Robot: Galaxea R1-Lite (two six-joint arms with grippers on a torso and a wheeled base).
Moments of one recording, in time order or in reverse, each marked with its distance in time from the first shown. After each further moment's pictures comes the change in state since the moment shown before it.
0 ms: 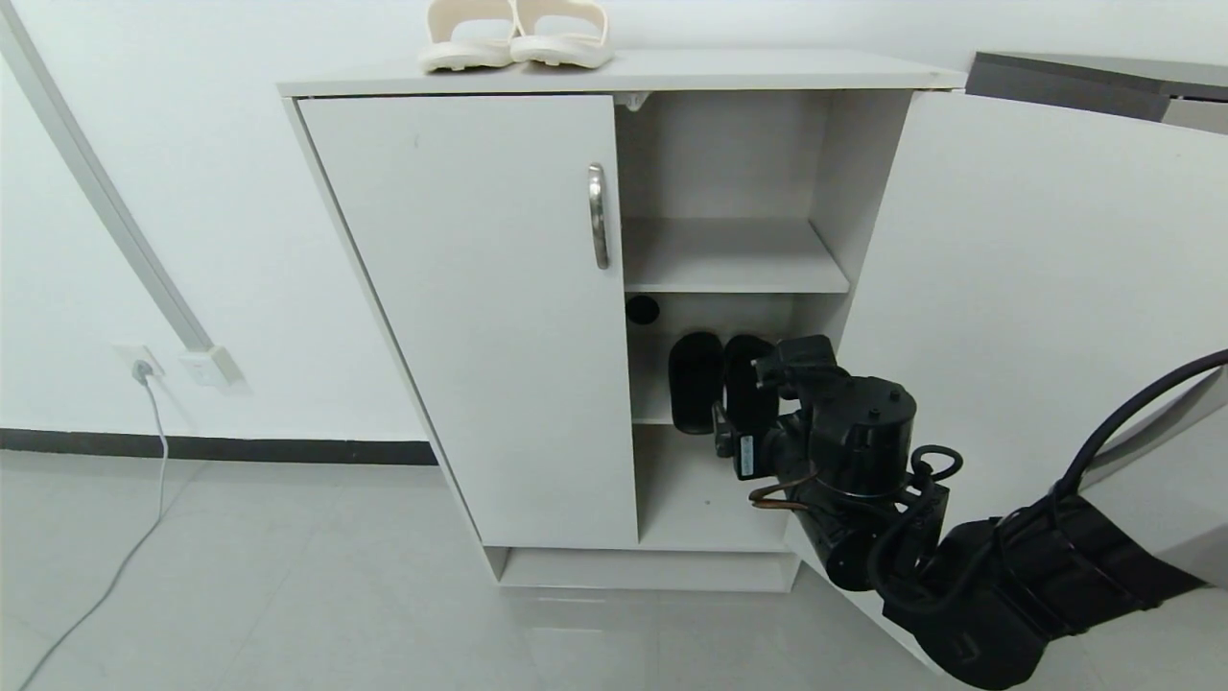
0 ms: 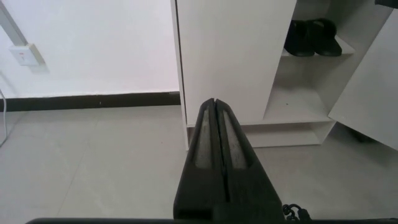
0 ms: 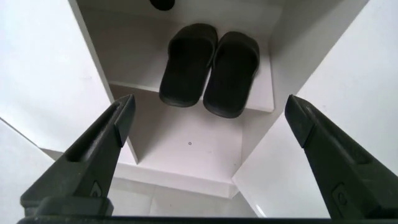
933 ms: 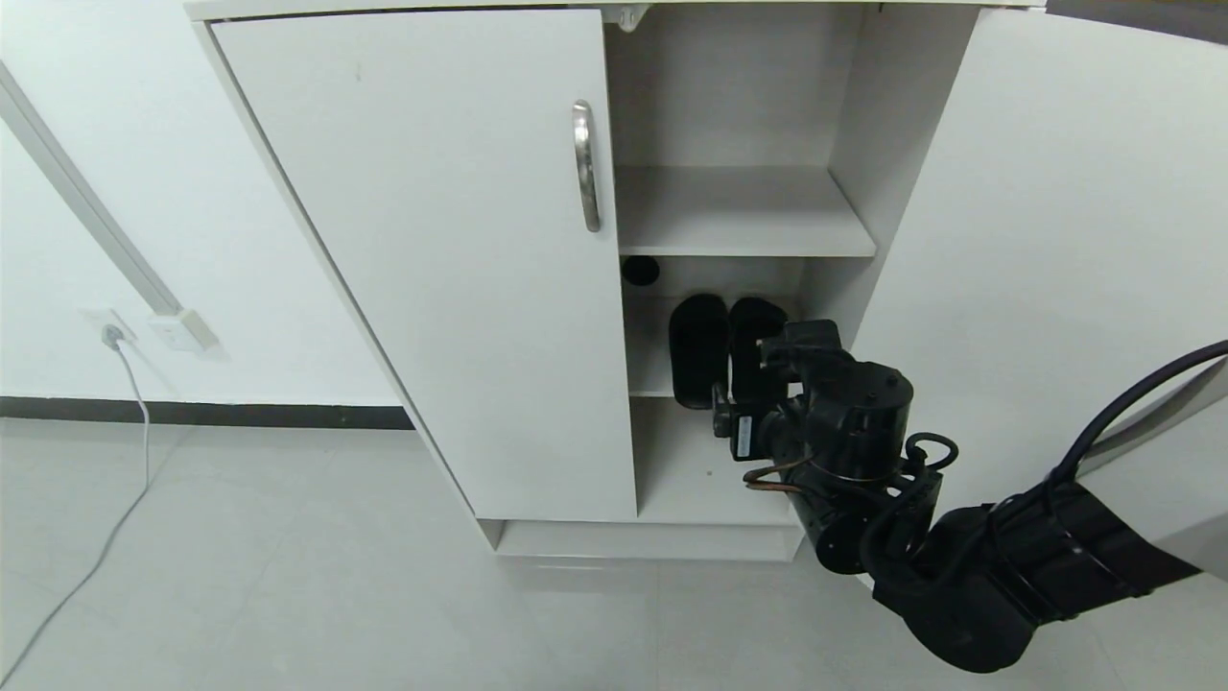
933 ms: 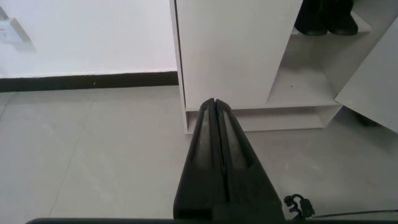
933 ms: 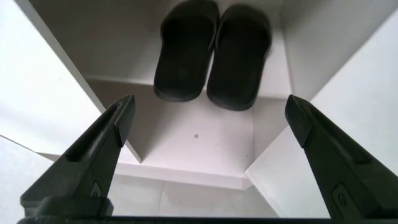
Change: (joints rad) left arm 0.000 0.000 0.000 0.000 0.000 0.005; right arm 0.000 0.003 -0.049 0.008 -0.031 0.040
